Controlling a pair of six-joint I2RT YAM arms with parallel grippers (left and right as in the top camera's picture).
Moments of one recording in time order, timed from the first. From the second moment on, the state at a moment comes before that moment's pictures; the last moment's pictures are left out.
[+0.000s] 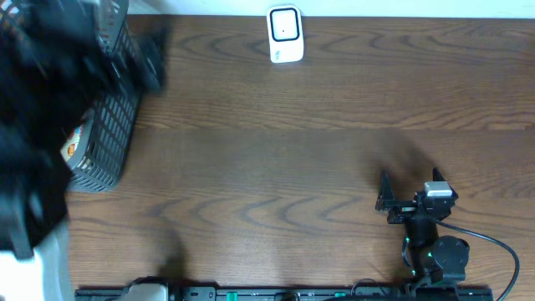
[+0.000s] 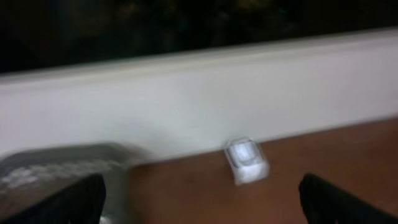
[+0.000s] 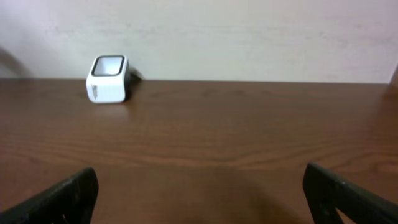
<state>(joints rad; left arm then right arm) -0.01 1.40 2.21 -1.06 0.15 0.07 0.02 0.01 0.01 -0.07 -0.03 0.01</state>
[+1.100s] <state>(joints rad) 0.51 1.90 1.90 -1.10 -0.16 0.18 0.02 0.01 0.01 -0.07 -0.03 0.01</state>
